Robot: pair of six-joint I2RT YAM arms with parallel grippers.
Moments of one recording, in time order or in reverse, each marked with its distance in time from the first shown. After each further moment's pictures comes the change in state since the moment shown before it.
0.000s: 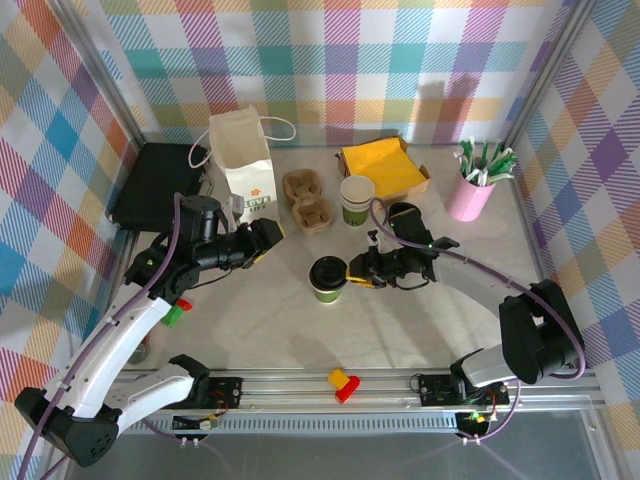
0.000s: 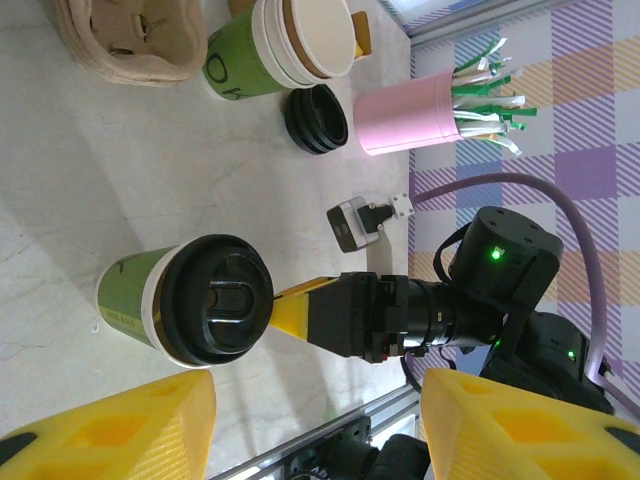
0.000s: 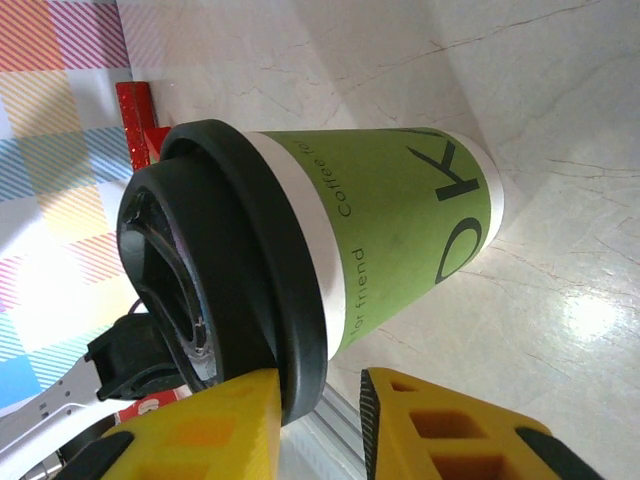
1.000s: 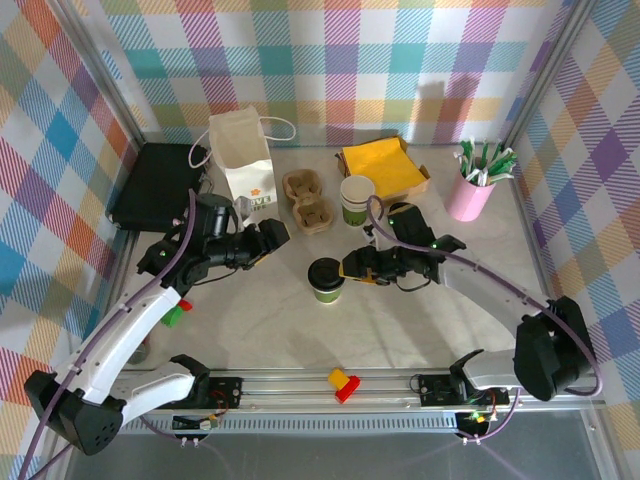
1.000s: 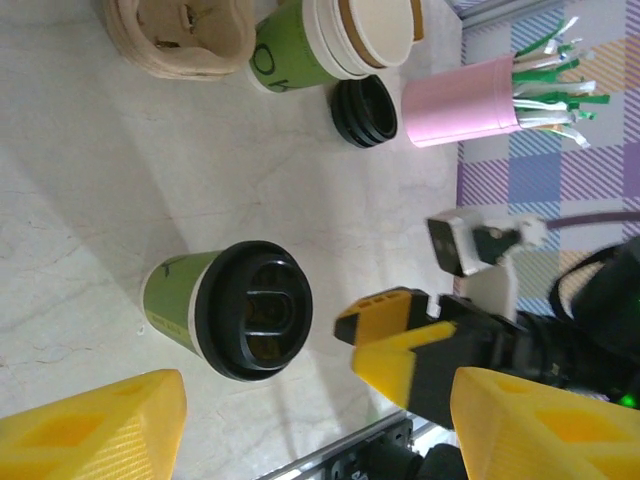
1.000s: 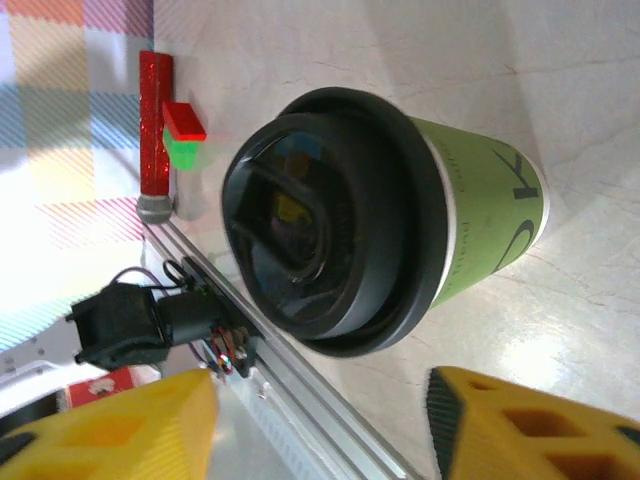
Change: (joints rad) left arm -0.002 0.074 -0.010 -0.013 -0.036 0.064; right arm 0.055 -0.111 0.062 -0.100 0.069 -0.126
